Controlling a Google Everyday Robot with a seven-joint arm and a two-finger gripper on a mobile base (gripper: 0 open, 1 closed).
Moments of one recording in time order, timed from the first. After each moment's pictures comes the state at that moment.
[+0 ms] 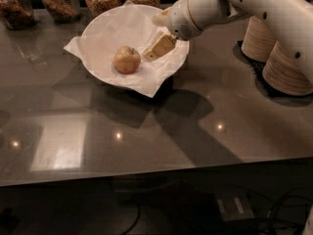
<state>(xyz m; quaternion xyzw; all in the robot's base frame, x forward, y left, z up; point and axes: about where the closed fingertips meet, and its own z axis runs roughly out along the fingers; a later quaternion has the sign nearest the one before) 0.675 -0.004 0.941 -0.60 0.66 0.16 0.43</state>
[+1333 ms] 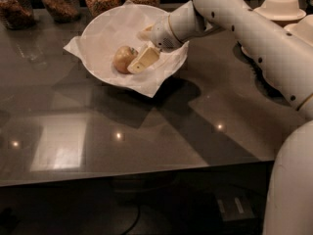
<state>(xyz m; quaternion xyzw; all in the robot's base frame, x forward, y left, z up) 0.694 0.041 0.889 -0.61 0.65 0.21 0.40</state>
